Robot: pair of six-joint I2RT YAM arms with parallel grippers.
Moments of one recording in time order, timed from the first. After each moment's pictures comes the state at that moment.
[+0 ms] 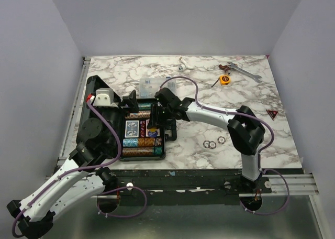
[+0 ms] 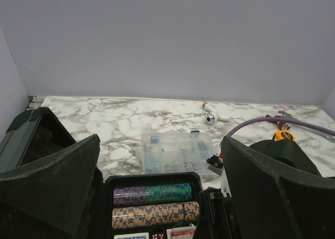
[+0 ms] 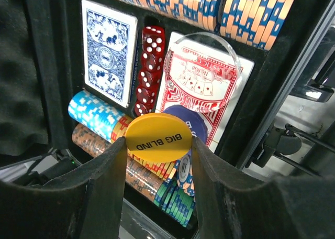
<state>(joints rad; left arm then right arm) -0.79 0.60 0.75 0.08 -0.66 -0.02 0.89 1.95 1.44 -0.37 -0.20 0.77</state>
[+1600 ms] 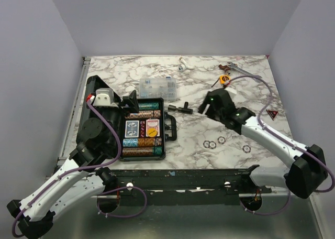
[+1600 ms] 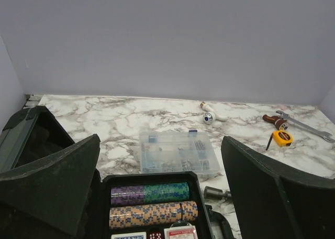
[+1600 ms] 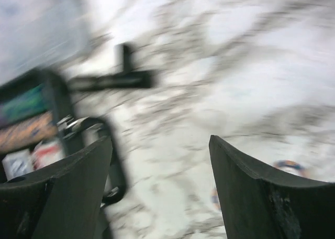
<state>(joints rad) -0.79 0.60 0.75 0.08 -0.66 -0.03 0.68 1.28 0.96 -0.41 0.36 0.82</state>
